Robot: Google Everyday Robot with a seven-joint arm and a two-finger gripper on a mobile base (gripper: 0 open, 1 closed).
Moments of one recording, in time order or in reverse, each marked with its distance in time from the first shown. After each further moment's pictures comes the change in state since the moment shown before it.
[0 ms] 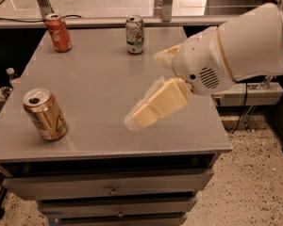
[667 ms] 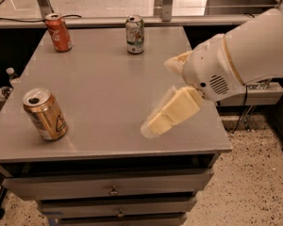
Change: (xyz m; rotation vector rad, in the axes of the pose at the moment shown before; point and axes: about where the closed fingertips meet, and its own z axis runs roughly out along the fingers) arm 0.033 -0.010 -0.008 0.018 0.107 -0.020
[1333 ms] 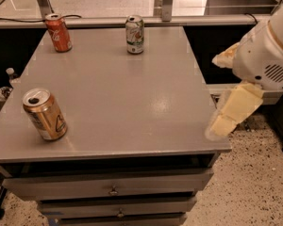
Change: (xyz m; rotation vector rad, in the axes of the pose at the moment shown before) arm 0.072 -0.031 -0.077 0.097 0.396 -0.072
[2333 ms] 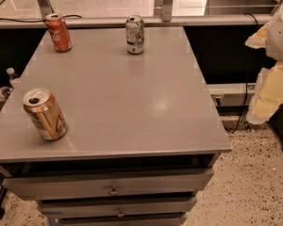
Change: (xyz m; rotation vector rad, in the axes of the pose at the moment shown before) arm 0.049 -0.042 -0.042 0.093 0.230 -0.046
